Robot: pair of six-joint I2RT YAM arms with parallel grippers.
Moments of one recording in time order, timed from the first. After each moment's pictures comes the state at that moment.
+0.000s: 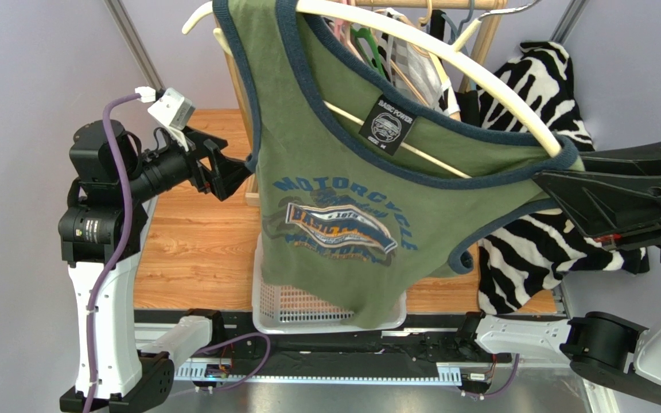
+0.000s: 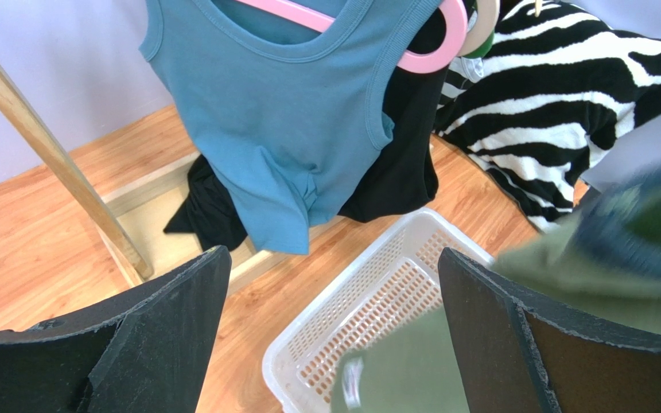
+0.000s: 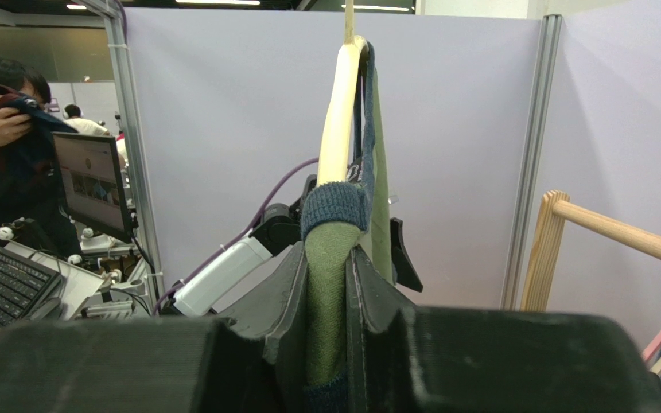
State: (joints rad) left arm -0.06 1.03 1.73 -0.90 0.73 -0.01; right arm 1.00 1.06 2.32 -0.65 -0.28 0.20
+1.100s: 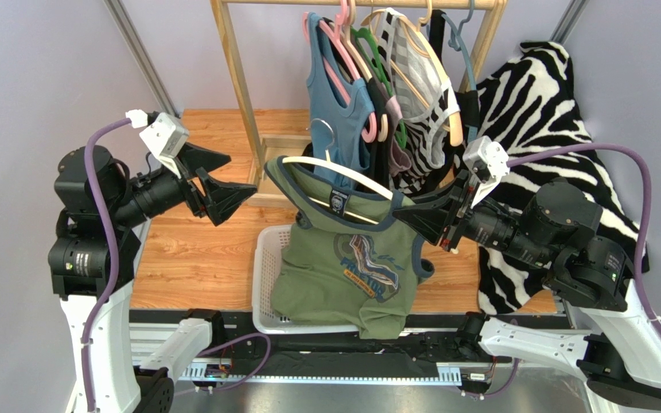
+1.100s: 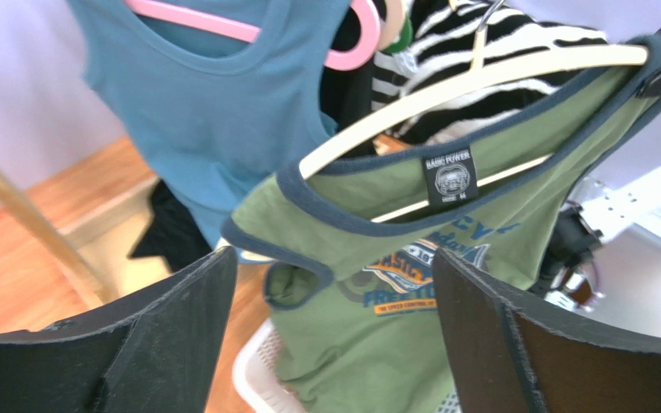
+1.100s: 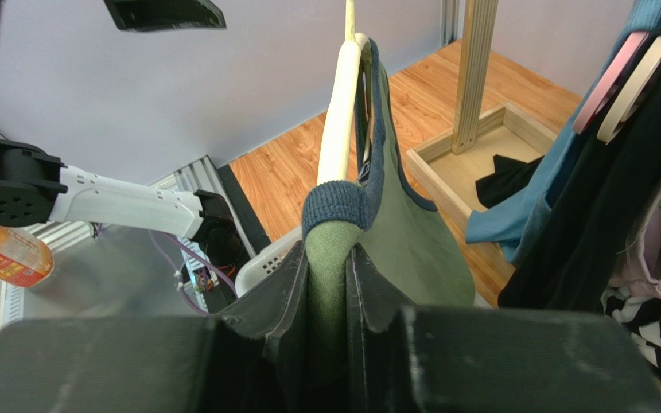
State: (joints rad) left arm -0.06 0.93 1.68 -0.89 0.82 0.01; right arm 1.00 0.85 1.54 -0.72 -0.07 0.20
